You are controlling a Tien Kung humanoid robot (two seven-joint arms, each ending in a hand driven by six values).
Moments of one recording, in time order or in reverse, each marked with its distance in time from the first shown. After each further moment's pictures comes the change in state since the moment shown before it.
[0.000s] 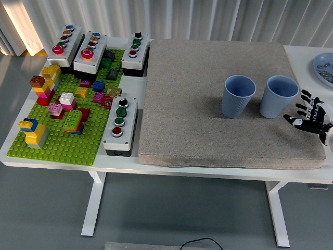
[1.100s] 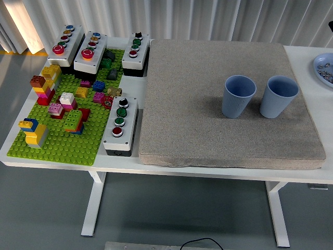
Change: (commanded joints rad) left arm 0.010 0.009 -0.003 0.000 -0.006 0.004 -0.001; right arm 0.185 -0.053 0.155 0.249 0.089 -0.198 0.049
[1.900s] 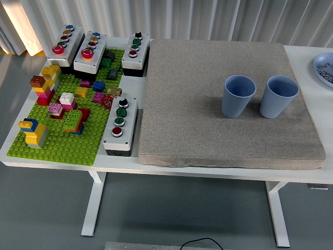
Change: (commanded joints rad) left arm -0.003 -0.003 0.000 0.000 0.003 -0.002 0.000; right arm -0.018 0.056 0.156 0.045 0.455 0.064 0.048
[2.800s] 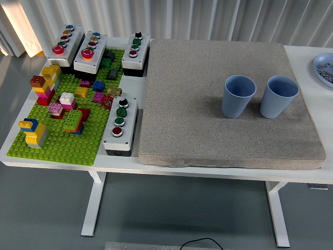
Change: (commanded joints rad) left arm -0.001 0.002 0.014 0.000 -0.014 0.001 -0.004; right arm -0.006 0.012 -0.037 -0.010 -0.156 0.017 -0.123
